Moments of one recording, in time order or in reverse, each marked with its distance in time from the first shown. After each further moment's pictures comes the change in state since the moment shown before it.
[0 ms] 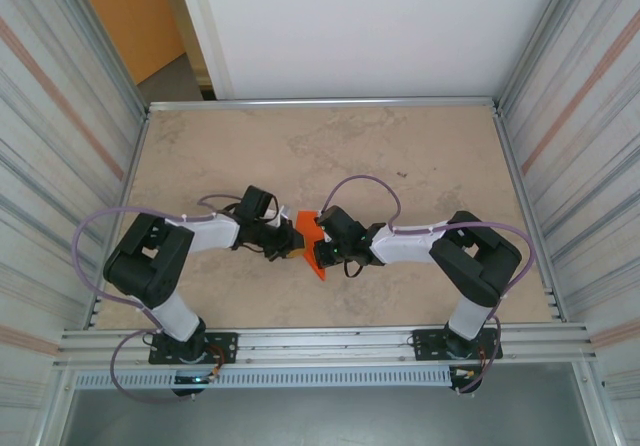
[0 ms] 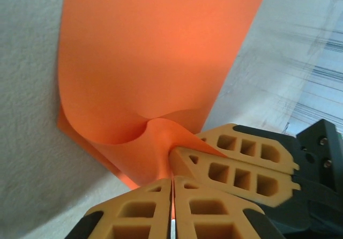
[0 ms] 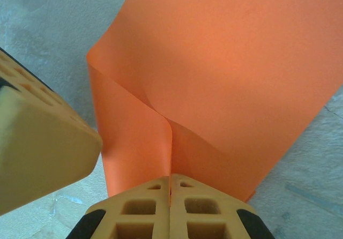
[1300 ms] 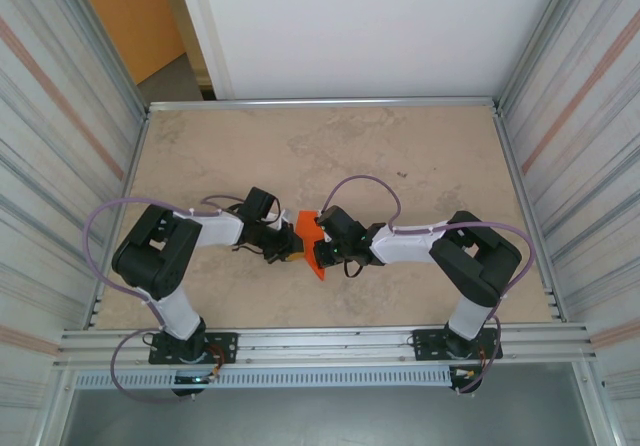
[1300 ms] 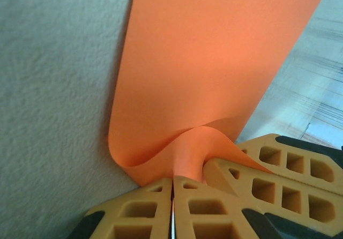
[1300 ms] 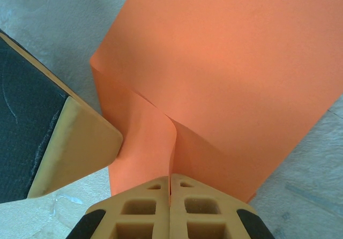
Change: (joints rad) left arm 0.000 0.062 0.024 -0.045 -0.020 0.056; right arm 0.000 0.000 0.000 0.000 0.000 0.000
